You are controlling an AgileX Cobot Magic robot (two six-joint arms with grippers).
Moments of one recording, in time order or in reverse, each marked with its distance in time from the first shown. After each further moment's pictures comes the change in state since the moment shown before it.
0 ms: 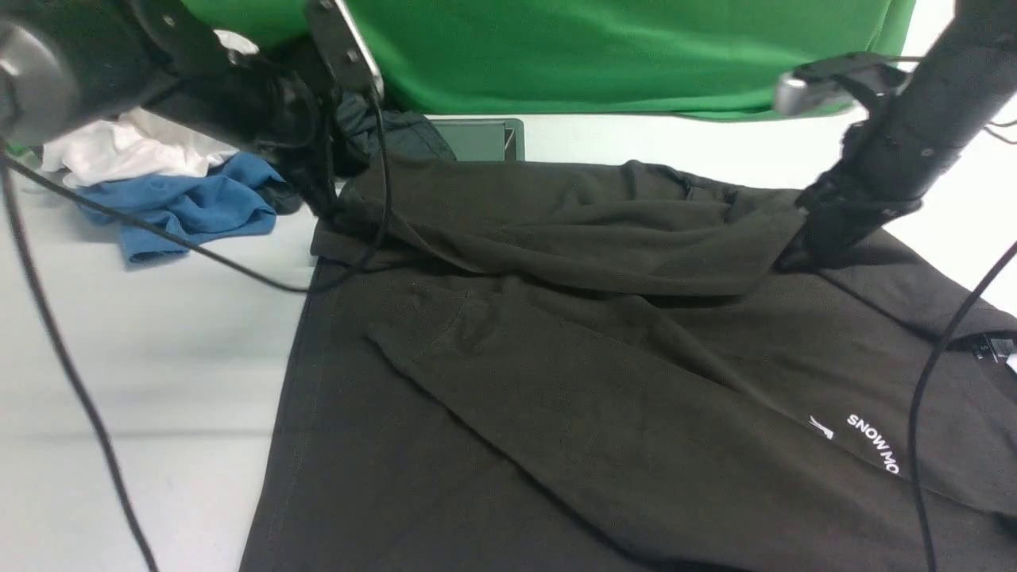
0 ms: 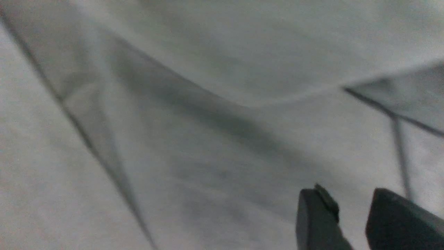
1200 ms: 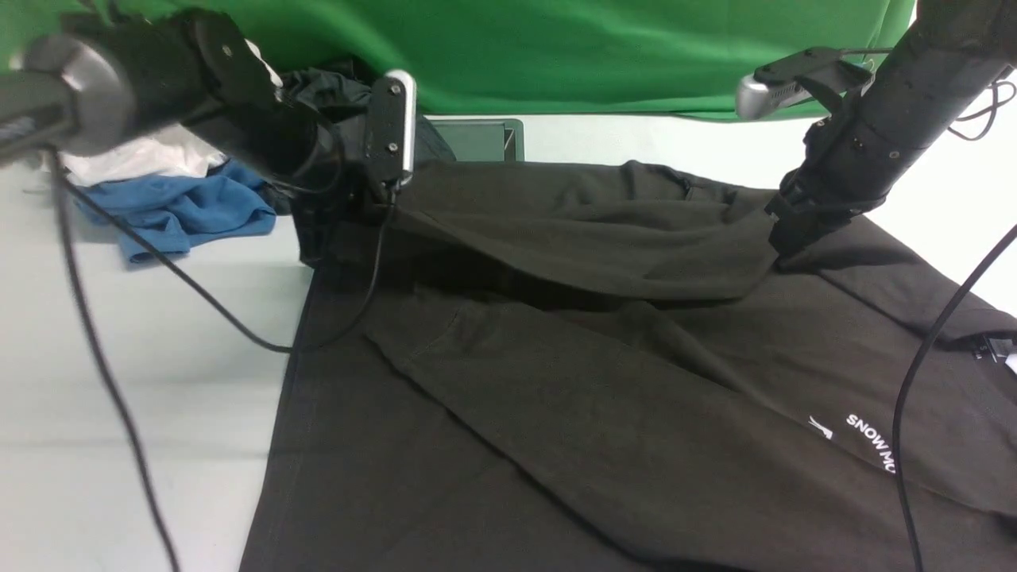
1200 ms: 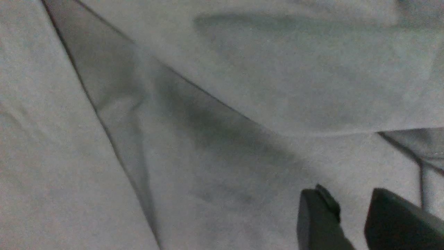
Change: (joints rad) right arm 0.032 0.000 0.000 0.013 -0.046 -0.054; left arm -0.053 -0.008 0.030 0.154 0.099 0.134
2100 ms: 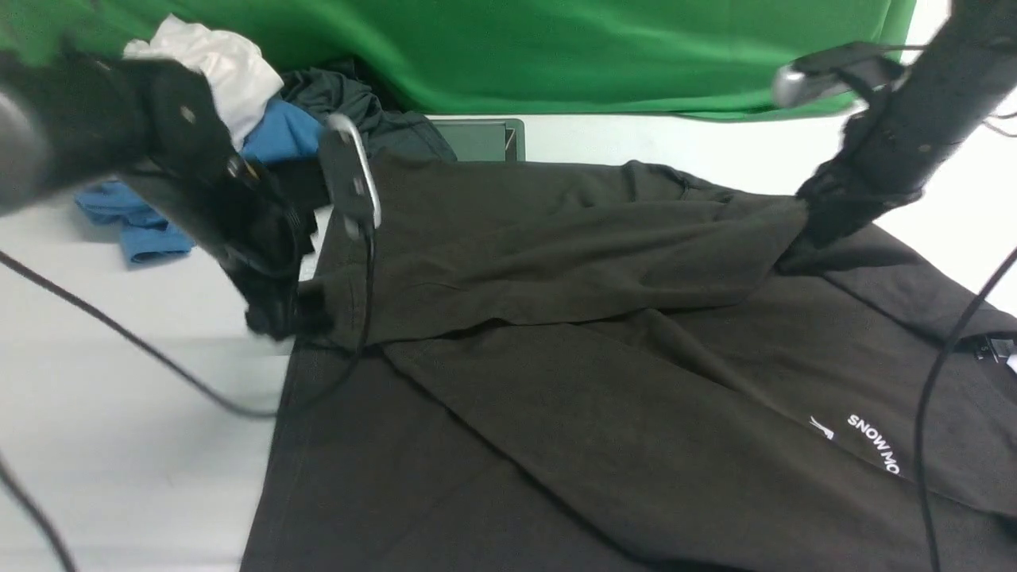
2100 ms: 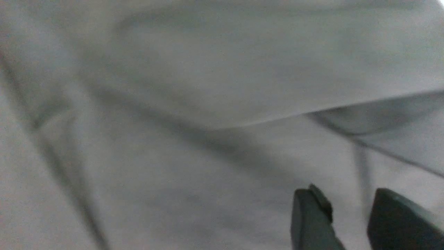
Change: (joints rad) right arm -0.089 0.000 0.000 -0.049 -0.041 0.124; left arm -0.033 -0.268 0.276 0.226 0.022 -0.653
